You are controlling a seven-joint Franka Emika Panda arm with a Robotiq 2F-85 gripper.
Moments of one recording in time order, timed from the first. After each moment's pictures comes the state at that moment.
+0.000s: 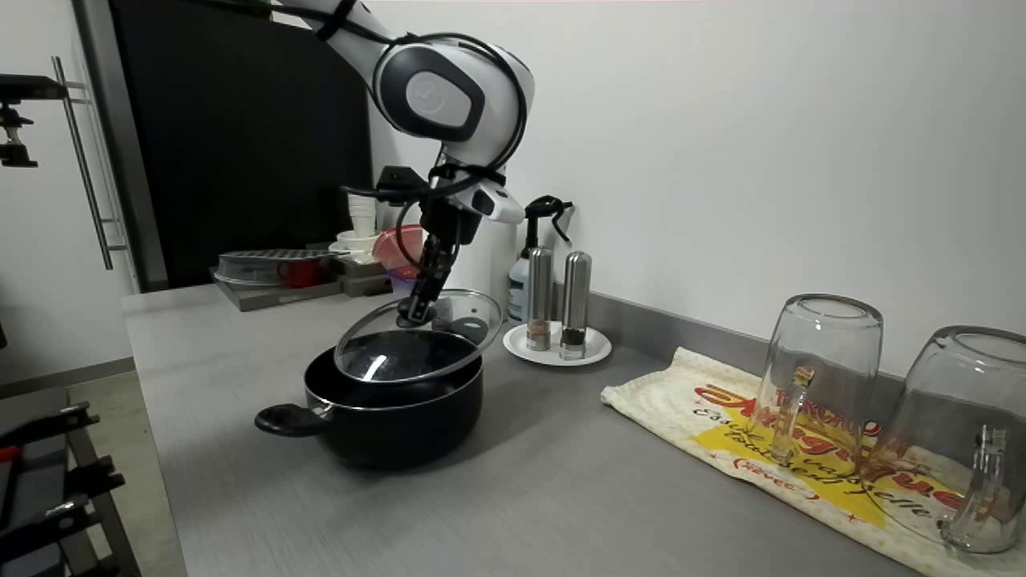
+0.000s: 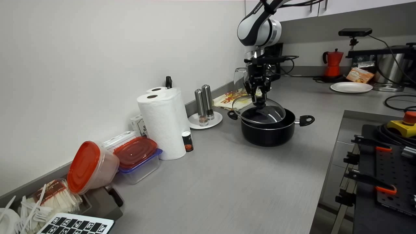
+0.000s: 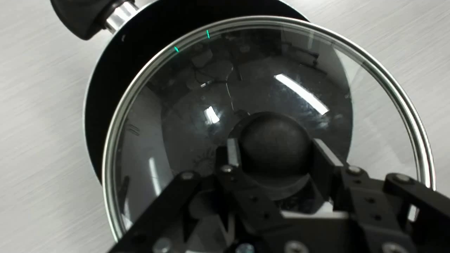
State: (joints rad) arm -0.17 0.52 -0.09 -1.73 0.24 1.93 0.15
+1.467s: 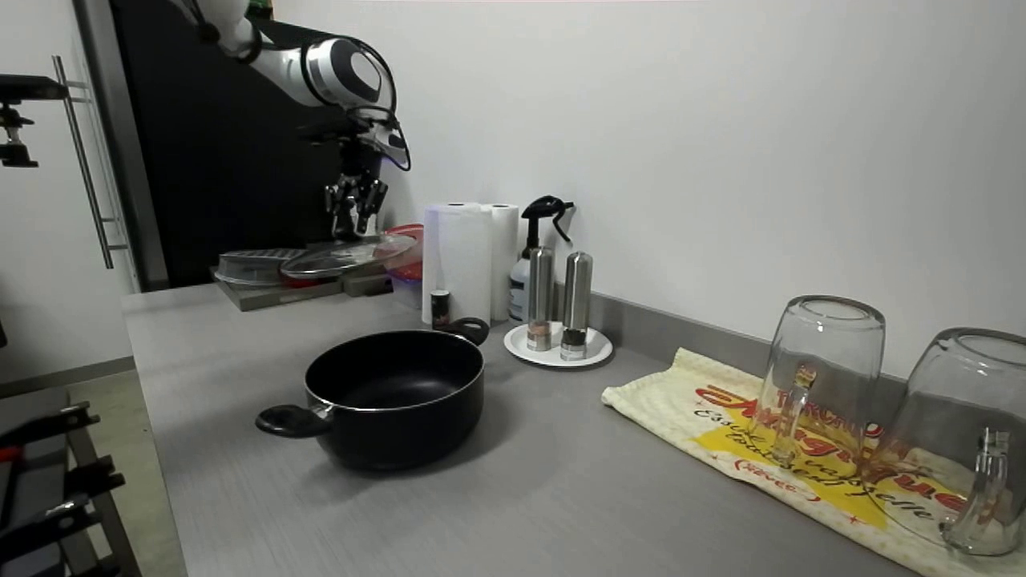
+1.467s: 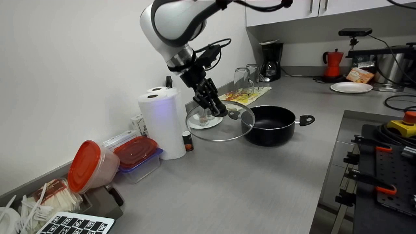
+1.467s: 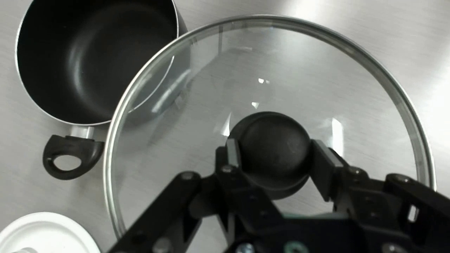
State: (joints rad) arm 0.30 0.77 0.09 -1.15 -0.23 1.45 0.06
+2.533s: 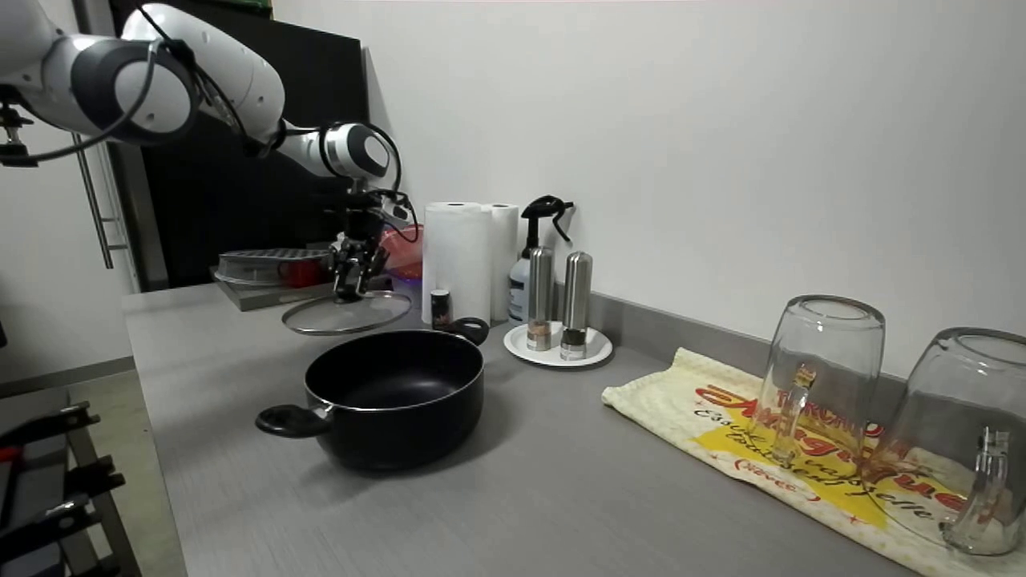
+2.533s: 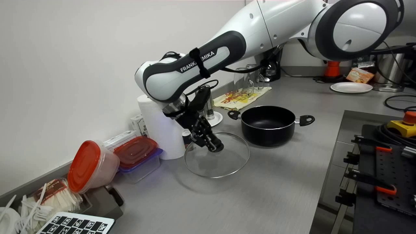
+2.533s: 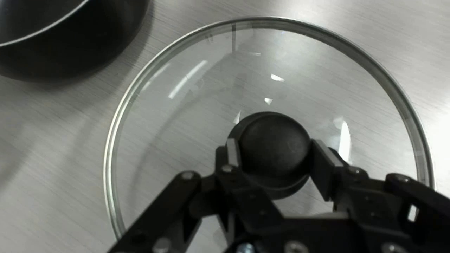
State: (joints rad) arm 0.36 1.20 0.09 -0.71 -0.23 1.35 -0.04
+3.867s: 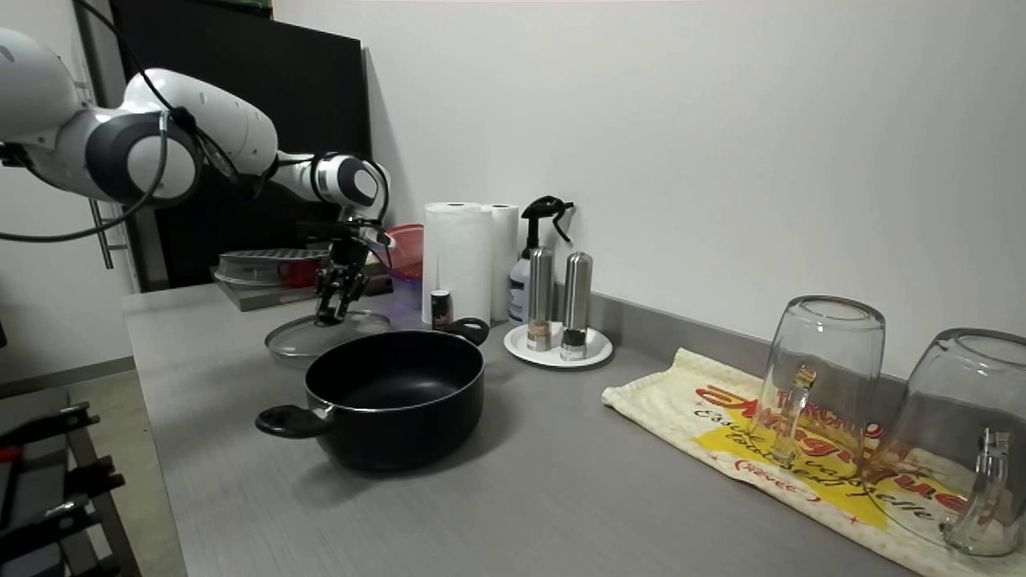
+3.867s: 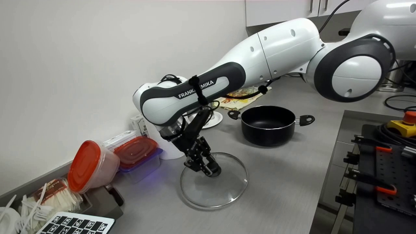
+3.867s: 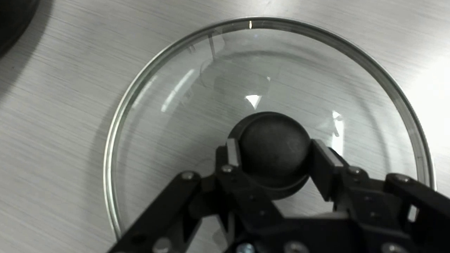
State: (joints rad) arm 0.42 1.42 0.07 -0.45 -0.11 1.32 0.10
